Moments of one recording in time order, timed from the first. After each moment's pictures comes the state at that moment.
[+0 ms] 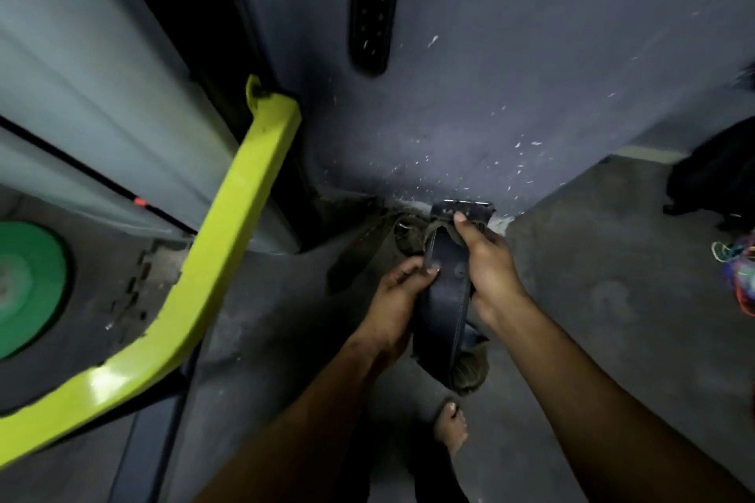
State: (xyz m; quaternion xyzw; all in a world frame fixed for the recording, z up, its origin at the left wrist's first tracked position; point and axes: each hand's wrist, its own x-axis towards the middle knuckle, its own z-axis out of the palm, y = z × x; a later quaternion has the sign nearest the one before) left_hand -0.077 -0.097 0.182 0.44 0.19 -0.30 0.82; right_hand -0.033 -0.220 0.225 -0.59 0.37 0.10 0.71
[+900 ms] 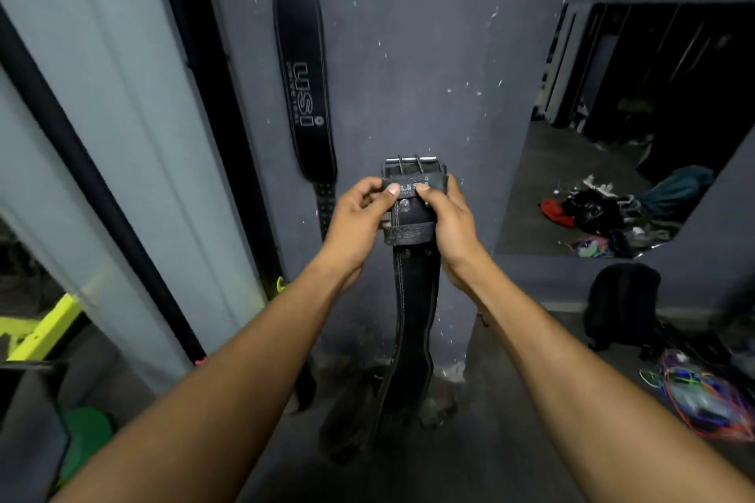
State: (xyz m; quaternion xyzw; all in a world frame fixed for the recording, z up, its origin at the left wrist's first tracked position) left_hand -0.200 -0.157 0.700 0.64 -0.14 0.03 0.75; right_hand -0.219 -0.295 0.705 -0.65 -0.05 -0.13 0.75
